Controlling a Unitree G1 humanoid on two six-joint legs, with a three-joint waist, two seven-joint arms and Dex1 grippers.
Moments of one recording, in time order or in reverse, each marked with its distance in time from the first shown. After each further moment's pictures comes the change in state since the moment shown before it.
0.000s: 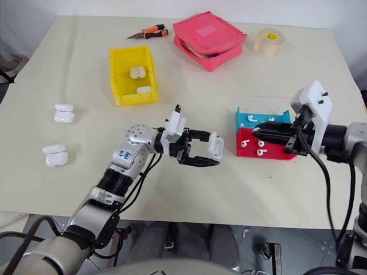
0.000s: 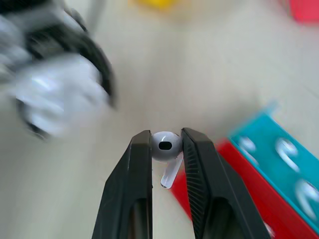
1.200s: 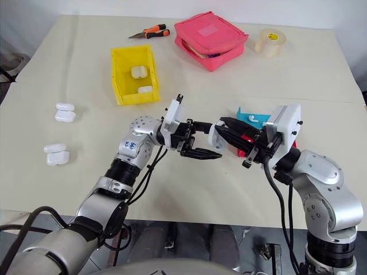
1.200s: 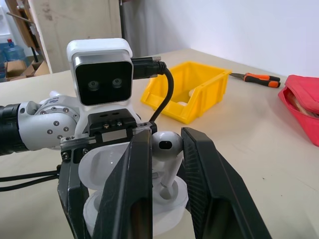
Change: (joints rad) left arm -0.073 -0.065 0.096 0.082 -0.026 -0.013 -0.104; right arm 0.205 0.239 0.224 -0.065 0.101 -0.589 -0.339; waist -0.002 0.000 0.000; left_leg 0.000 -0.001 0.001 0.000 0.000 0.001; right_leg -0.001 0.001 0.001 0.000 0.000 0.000
